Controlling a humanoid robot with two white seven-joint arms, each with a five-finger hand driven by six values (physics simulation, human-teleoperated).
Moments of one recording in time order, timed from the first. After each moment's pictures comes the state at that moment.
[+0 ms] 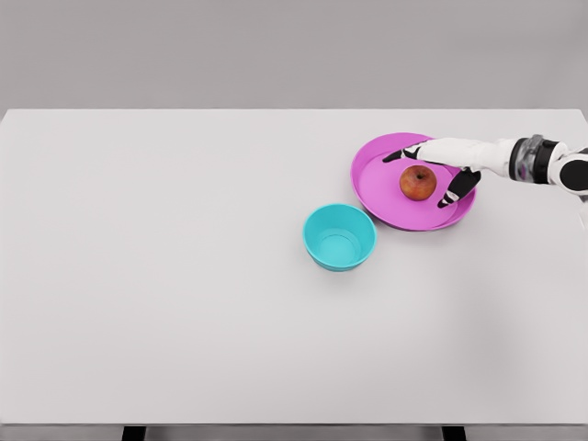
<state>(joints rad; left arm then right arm) 0.07 0.00 -0.25 -0.19 0.19 0.09 -0.12 -0.88 -0.58 0.76 -0.85 0.26 -0.61 0.61</state>
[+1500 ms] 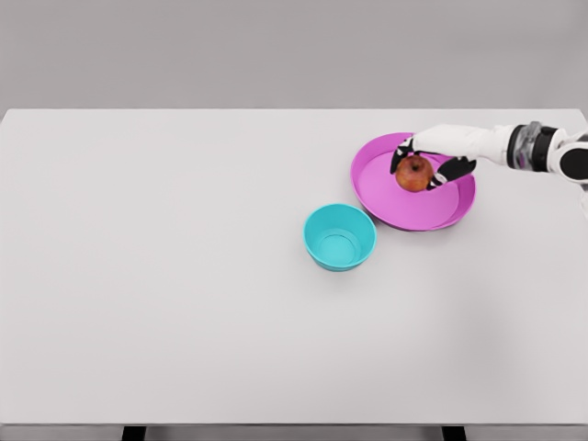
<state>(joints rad) 0.07 0.00 -0.25 -0.19 0.19 0.09 -0.12 -0.91 -0.59 0.78 -0.92 0.26 -0.61 0.61</state>
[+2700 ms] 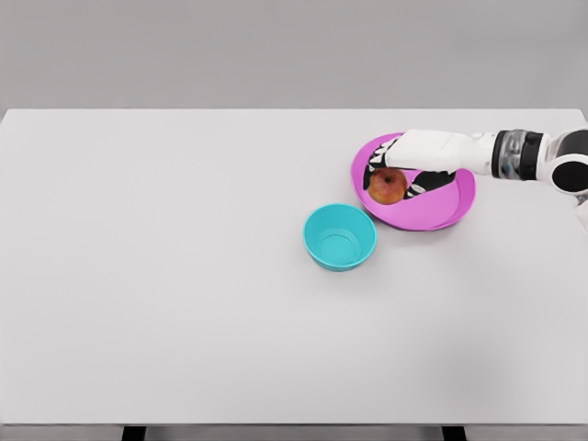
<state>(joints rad) 0.07 0.00 -0.25 -0.19 0.19 0.09 -0.12 -0.85 -0.67 0.78 -1.24 0.27 -0.61 0.61</state>
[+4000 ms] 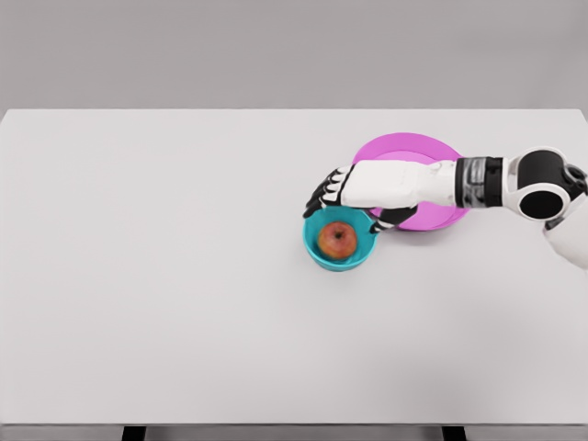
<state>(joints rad) 0.07 0.00 -0.25 -0.19 0.19 0.09 -0.12 -0.79 -0.66 0.82 -1.47 0.27 -0.61 0.61</state>
